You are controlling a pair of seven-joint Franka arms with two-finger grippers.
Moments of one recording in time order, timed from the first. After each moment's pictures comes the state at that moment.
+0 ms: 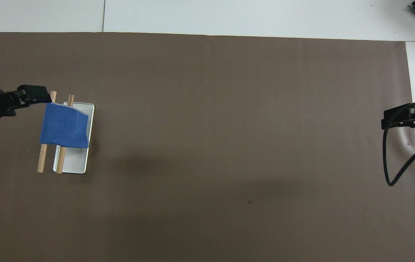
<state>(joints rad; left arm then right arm) -0.01 -0.09 -0.07 -1.84 -0.04 1.97 -0.26 0.06 -0.01 -0.06 -1.52 -0.04 1.47 0.11</state>
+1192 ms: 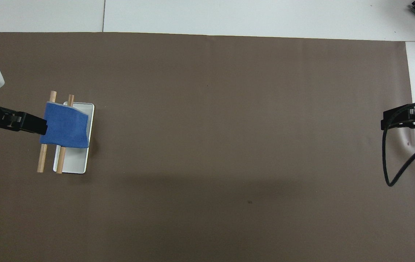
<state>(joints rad) -0.09 -0.04 -0.05 -1.56 0.01 1.48 0.08 0.06 -0.02 -0.06 -1.52 -0.04 1.47 0.11</state>
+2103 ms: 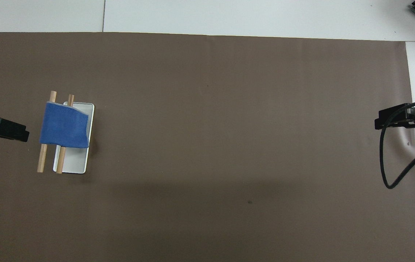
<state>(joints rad) -0.08 -0.06 0.00 -1.56 -0.01 1.44 0.09 0.05 -0.02 -0.05 -1.52 0.02 1.47 0.11</state>
